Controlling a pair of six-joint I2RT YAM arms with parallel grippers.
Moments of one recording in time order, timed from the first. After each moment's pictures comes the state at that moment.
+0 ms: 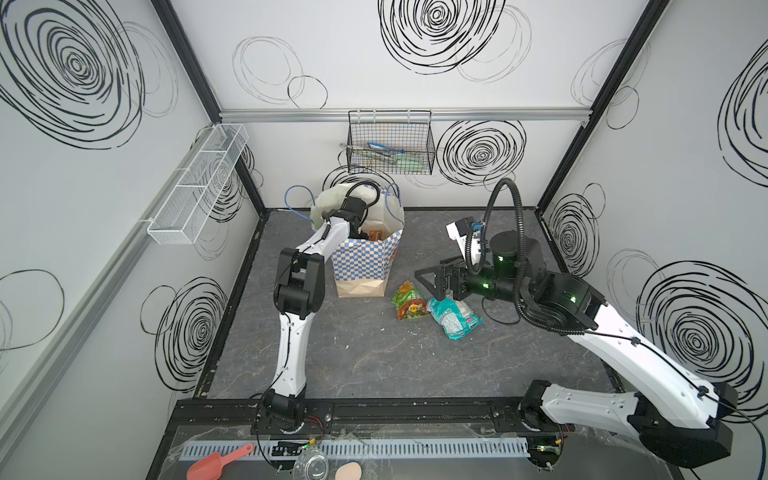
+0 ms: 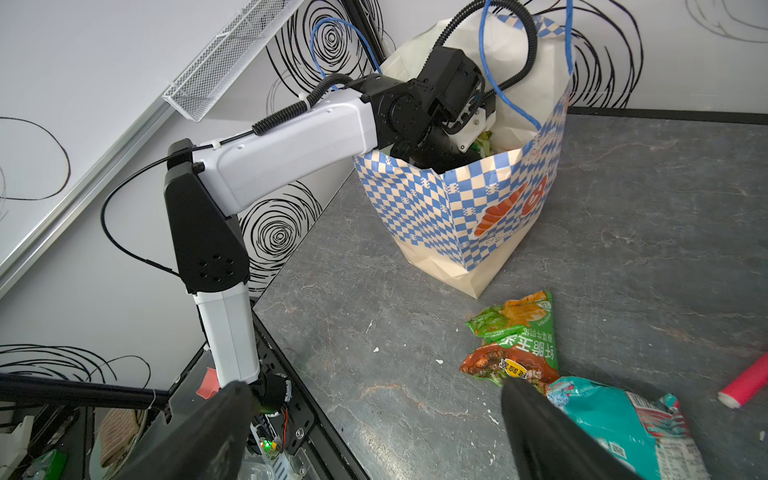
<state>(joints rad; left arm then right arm) -0.24 2.30 1.95 -0.86 -0.11 -0.06 0.89 1.11 1.38 -0.69 -0.10 0.47</state>
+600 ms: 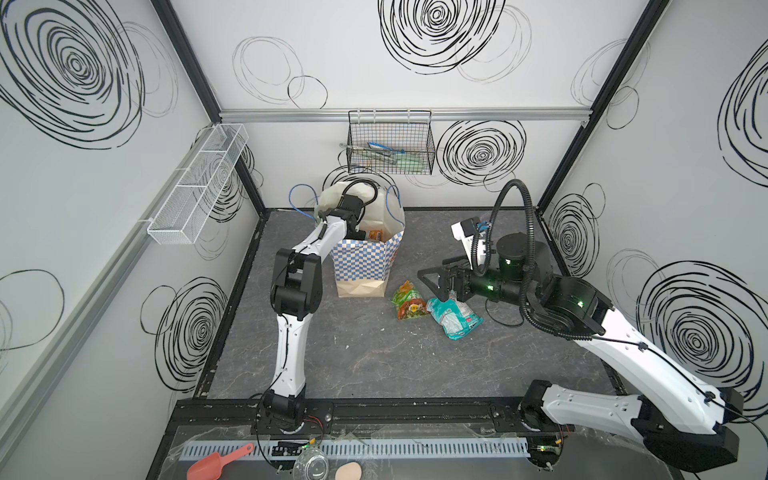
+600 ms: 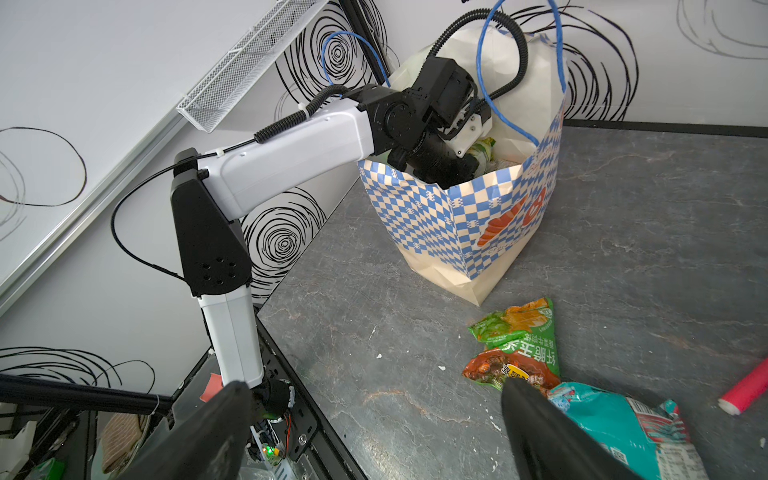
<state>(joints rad) -0.23 2.26 1.94 -0.85 -0.08 -0.07 0.90 1.08 1.37 -0.68 -0.09 0.48</state>
